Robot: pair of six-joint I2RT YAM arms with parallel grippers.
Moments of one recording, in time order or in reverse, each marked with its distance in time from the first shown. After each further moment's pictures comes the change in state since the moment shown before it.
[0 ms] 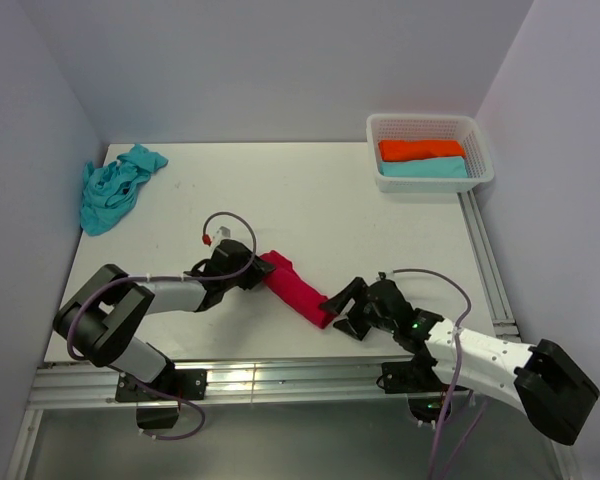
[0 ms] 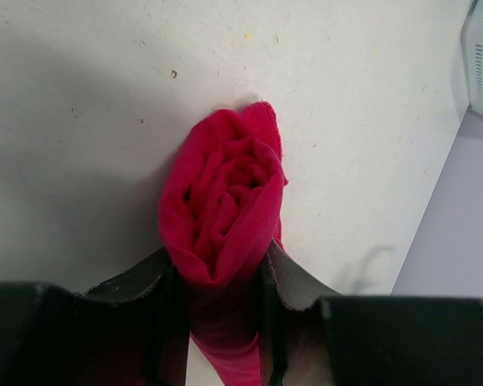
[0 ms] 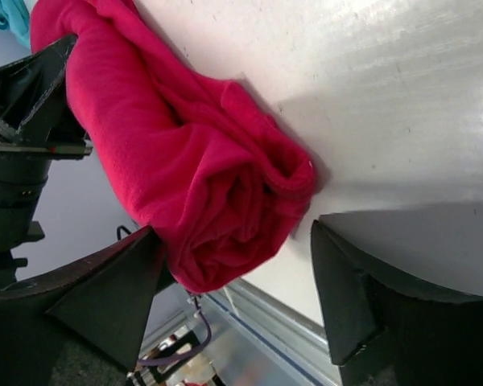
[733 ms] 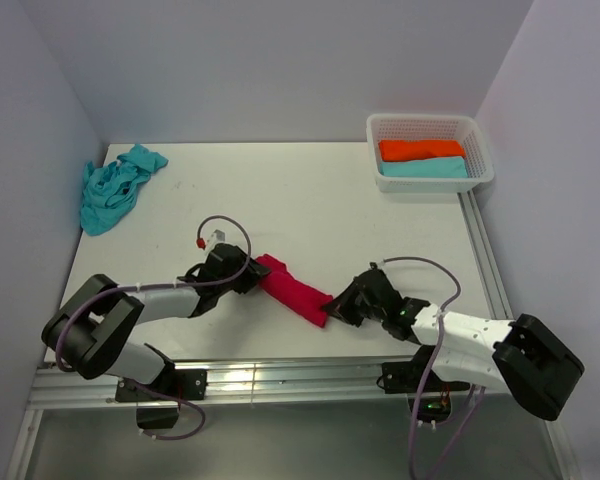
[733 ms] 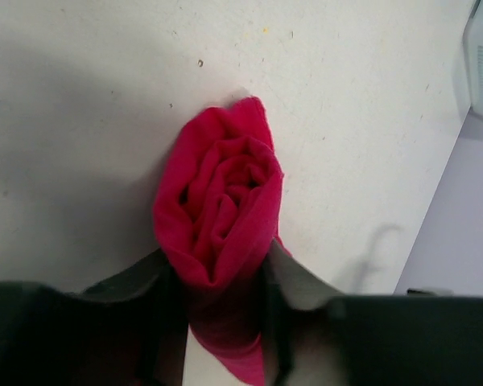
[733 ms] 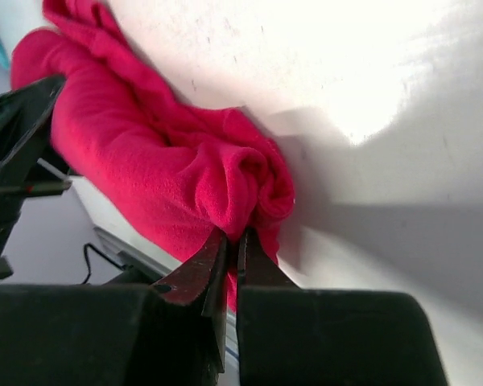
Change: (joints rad) left arm 0.002 -0.064 -0.045 -0.019 -0.009 -0.010; right arm 0.012 0.189 0.087 0.063 0.052 -0.085
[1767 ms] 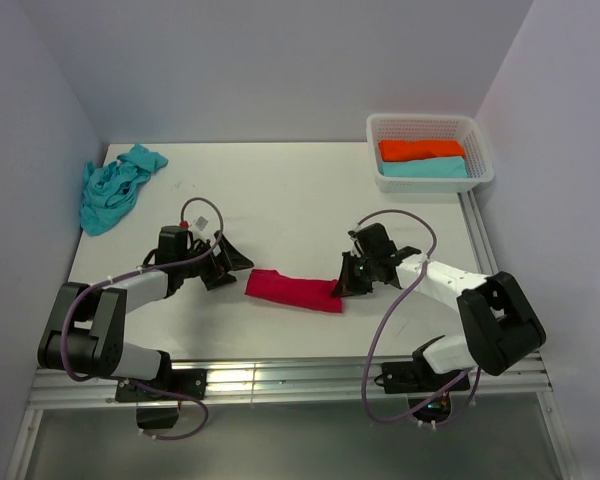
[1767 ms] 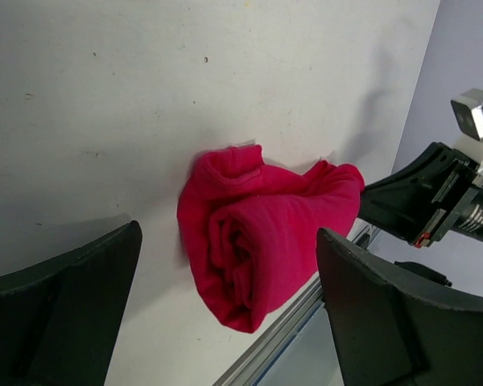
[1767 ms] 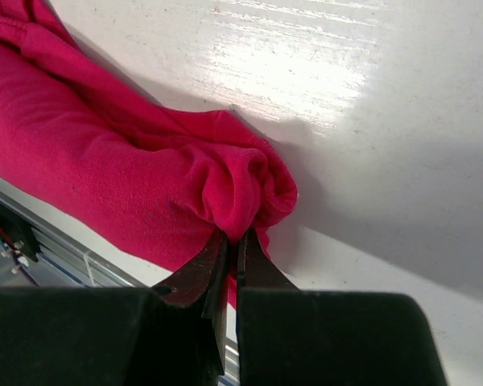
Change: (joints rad) left arm 0.463 -0.048 0.028 -0.166 0.703 0.493; right arm -0.309 0.333 0.416 -0.412 -0.316 -0.813
